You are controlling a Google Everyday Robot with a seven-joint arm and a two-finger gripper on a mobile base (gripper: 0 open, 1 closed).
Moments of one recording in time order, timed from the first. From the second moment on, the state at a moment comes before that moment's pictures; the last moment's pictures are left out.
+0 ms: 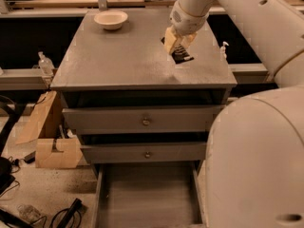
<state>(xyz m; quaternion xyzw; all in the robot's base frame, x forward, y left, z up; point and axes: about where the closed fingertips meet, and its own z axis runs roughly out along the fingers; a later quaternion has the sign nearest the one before) 0.723 -0.086 0.895 -0.27 0.94 0.07 0.18</state>
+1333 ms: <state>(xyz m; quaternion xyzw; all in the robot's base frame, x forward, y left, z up) 0.559 -0.191 0.865 -0.30 0.90 0.21 0.25</state>
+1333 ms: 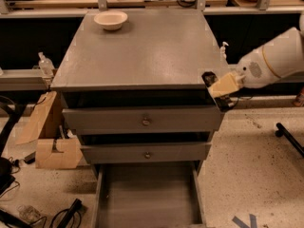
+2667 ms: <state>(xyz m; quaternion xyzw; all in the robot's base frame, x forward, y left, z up) 0.537 -0.162 0.804 -0.37 0.86 0.23 0.27</state>
